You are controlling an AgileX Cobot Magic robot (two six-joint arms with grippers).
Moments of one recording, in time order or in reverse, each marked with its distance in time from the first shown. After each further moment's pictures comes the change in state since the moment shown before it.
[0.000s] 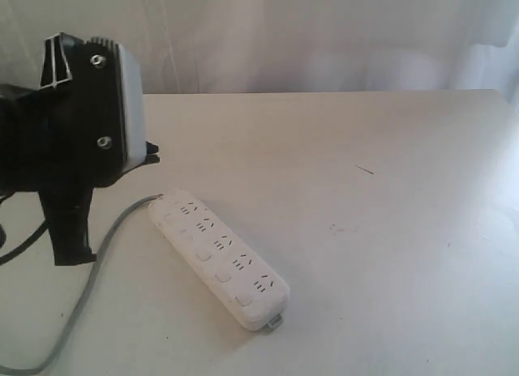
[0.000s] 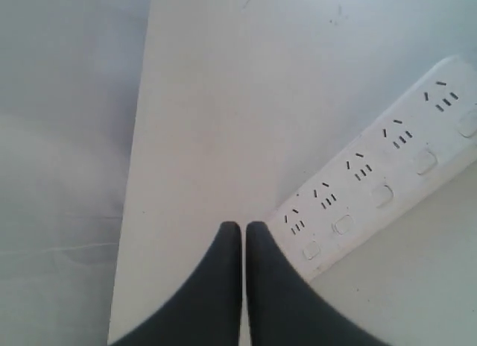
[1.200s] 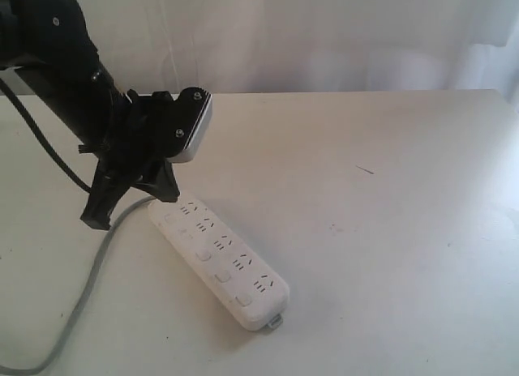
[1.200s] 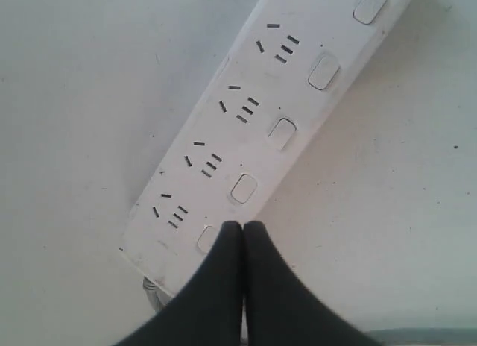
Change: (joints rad) left arm 0.249 0.562 -0.454 -0.429 0.514 0.685; right arm 0.000 0.000 0.000 0.000 0.000 0.000
